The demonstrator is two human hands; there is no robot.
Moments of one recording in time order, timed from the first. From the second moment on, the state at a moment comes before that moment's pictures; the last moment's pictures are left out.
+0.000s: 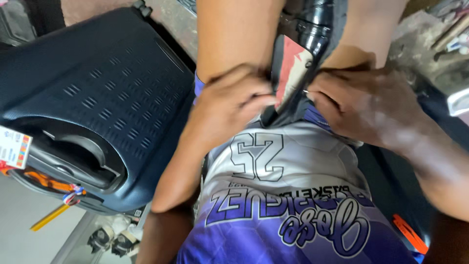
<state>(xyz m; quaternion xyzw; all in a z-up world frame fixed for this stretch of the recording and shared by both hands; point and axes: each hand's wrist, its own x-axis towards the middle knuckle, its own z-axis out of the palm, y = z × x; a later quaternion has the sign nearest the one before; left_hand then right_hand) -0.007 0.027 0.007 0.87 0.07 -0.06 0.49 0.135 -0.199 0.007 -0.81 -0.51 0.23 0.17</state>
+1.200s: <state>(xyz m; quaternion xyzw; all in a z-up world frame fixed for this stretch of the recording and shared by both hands) -0.007 -0.019 -0.009 0.81 0.13 -0.07 0.57 0.132 -0.216 0.025 -0.81 -0.50 0.23 0.22</state>
